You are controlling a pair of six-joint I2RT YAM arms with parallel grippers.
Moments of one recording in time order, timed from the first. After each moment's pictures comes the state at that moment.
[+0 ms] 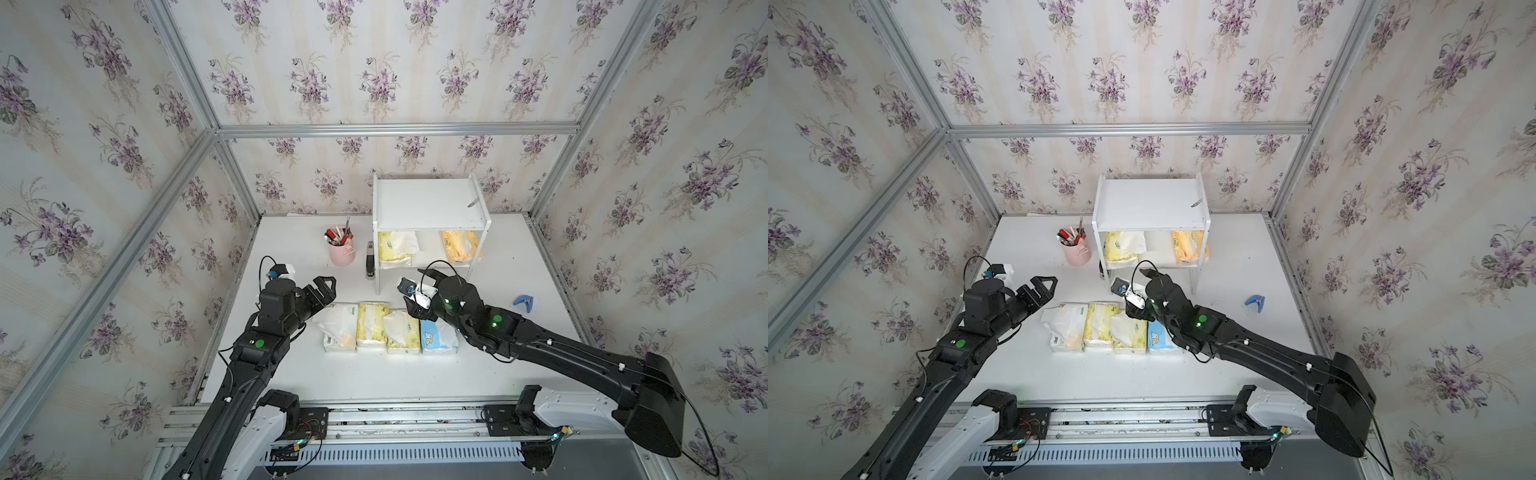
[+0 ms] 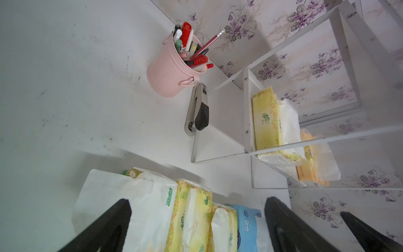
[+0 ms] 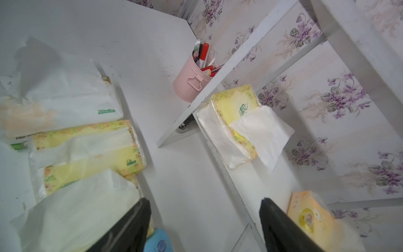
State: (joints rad) left arm -0.20 0.75 0.67 -0.43 0.12 -0.82; right arm 0.96 1.24 0.88 -0.08 0.28 -0.59
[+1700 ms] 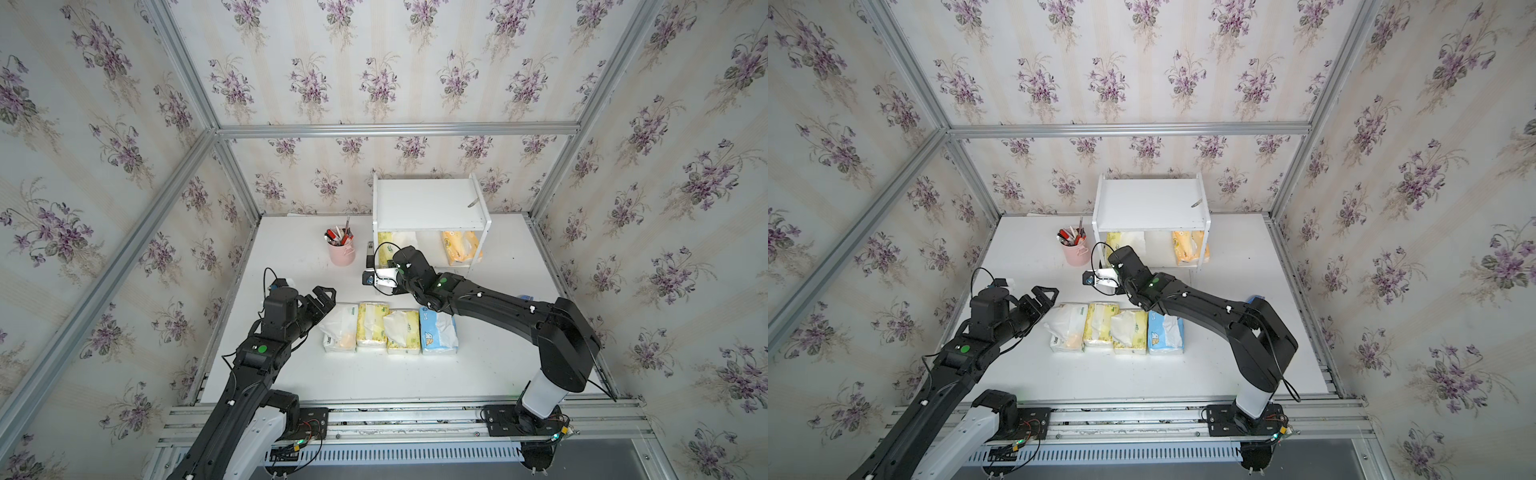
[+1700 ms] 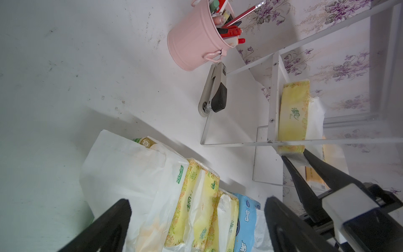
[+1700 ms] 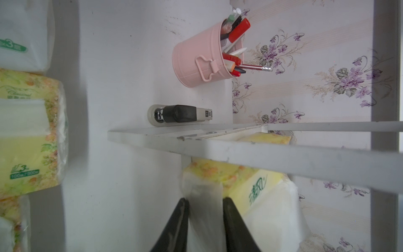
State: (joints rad) left arm -0.20 0.72 0.58 -0.46 0.14 -0.95; right arm 0.88 1.71 1.24 -0.13 0.28 -1.03
